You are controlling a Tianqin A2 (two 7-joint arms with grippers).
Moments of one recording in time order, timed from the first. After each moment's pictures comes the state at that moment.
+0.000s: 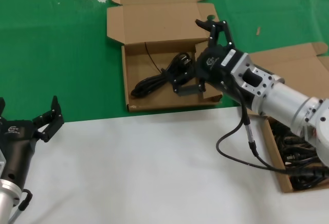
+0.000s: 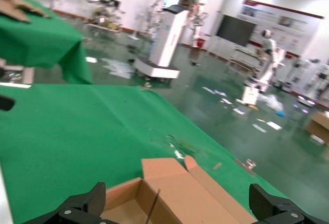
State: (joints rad) left arm 0.00 -0.30 1.60 -1.60 -1.80 0.00 0.00; right arm 0.51 0.40 -1.87 1.40 1.56 -0.52 -0.09
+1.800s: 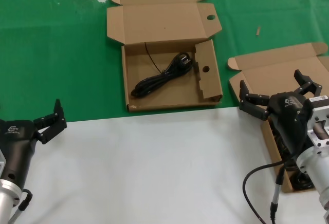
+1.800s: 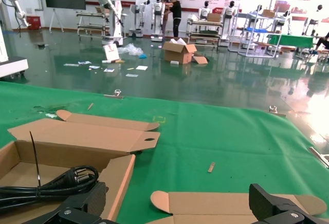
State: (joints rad) left arm 0.00 -0.30 1.60 -1.60 -1.80 0.00 0.00; right arm 0.03 0.31 -1.62 1.59 1.78 -0.03 -0.01
